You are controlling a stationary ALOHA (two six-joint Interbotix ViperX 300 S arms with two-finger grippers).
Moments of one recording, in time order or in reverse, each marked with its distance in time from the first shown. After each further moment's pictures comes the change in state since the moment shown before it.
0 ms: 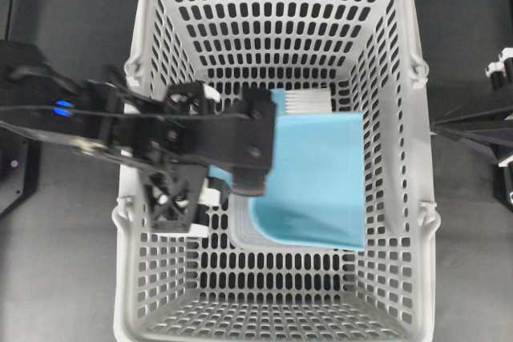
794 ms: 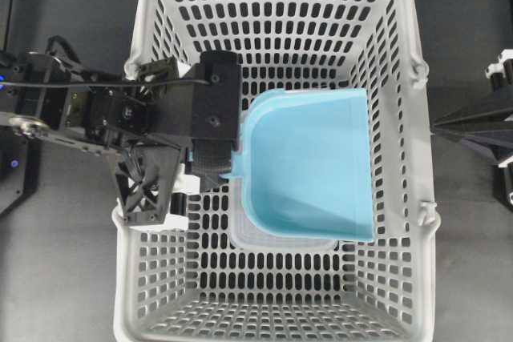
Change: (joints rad) left arm 0.003 -0.072 -0.040 0.000 0.014 -0.029; right arm 0.000 -0.005 0.009 0.000 0.002 0.002
